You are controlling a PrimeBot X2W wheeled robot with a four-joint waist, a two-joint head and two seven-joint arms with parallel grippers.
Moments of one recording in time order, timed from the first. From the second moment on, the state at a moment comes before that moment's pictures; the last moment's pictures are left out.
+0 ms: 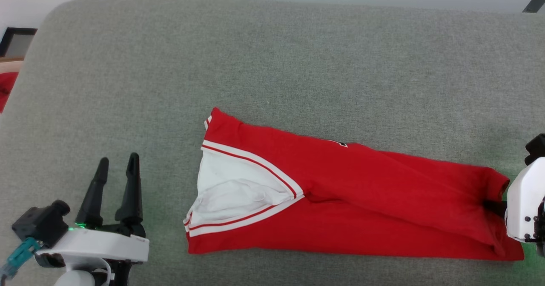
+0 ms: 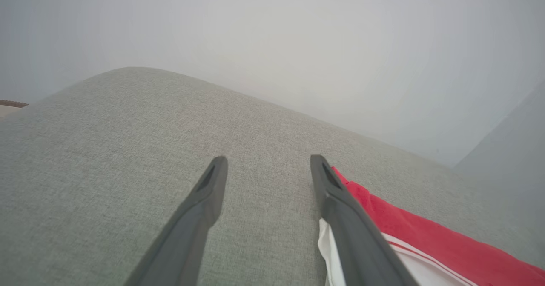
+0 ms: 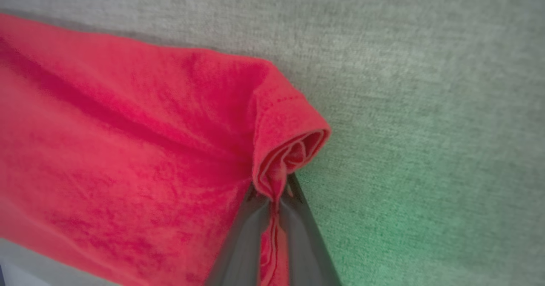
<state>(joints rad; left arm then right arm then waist) -0.12 0.32 -0.07 0.10 -0.68 -0.07 -0.26 -0.33 -0.41 -0.01 0.21 0.56 0.13 1.03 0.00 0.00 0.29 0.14</state>
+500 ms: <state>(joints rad) -0.08 0.28 -0.02 0.13 -0.64 -0.11 -0.26 -0.39 -0.46 -0.02 0.30 0.59 0.13 0.99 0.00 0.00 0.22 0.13</state>
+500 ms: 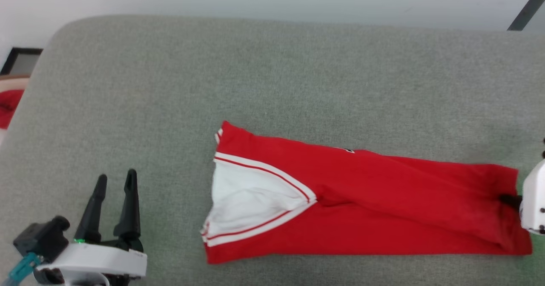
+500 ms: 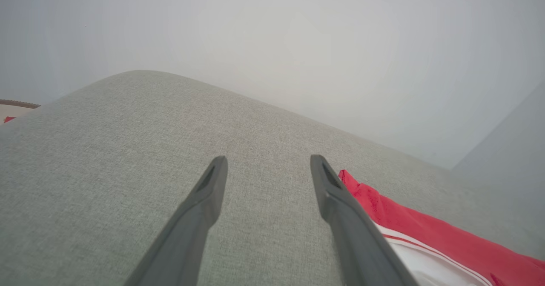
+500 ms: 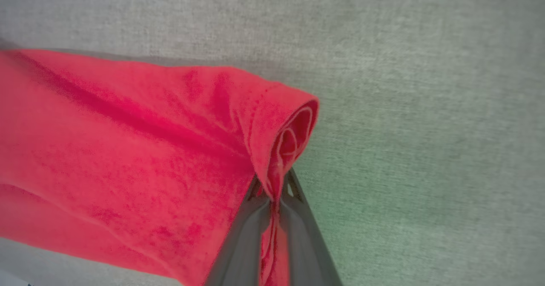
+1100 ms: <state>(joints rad) -0.02 0.28 -0.02 0.15 -0.64 -0.12 -0.26 -0.46 -0.59 -0.02 0.47 0.61 0.13 0.92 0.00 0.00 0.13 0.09</state>
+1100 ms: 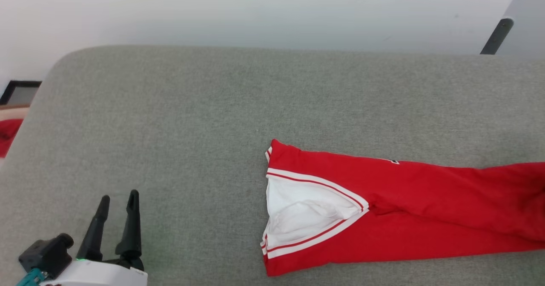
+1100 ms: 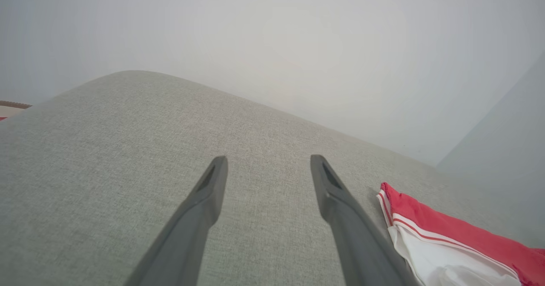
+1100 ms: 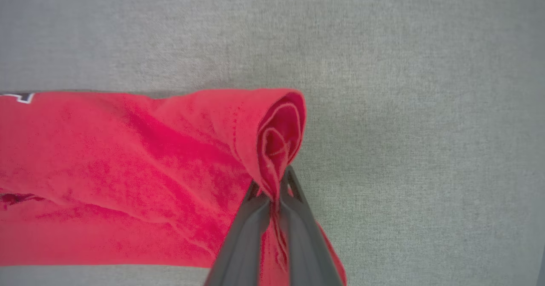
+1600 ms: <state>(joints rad) 0.01 0.28 -0.04 0.16 -0.65 -0.11 -0.25 -0.41 -0.39 0.06 0.07 0.75 0.13 1.02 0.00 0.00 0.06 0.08</state>
